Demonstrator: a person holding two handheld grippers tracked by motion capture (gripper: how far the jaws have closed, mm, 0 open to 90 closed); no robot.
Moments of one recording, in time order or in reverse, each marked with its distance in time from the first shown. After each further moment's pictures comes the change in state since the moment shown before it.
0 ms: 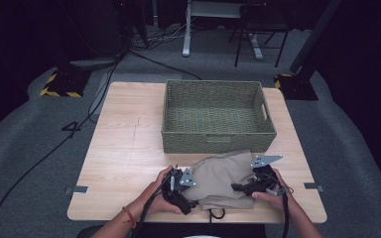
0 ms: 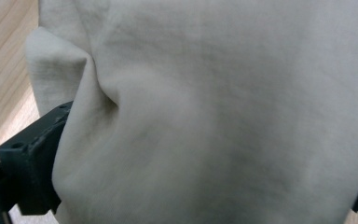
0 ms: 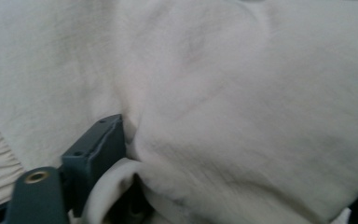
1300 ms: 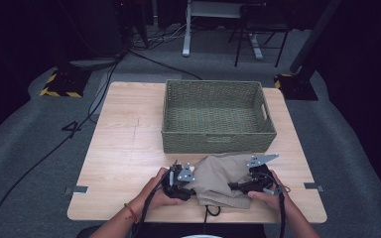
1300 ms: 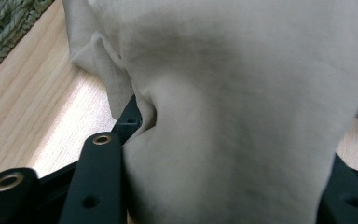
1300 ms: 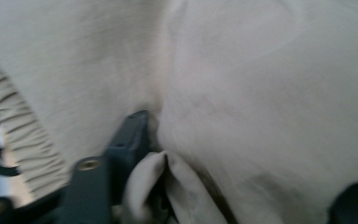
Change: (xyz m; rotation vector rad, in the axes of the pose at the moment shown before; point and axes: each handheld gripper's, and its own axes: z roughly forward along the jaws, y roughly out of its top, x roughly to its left) left arm 0.009 0.004 -0.003 -0.063 0.003 0.010; right arm 0.006 0.006 0.006 0.004 0.073 0.022
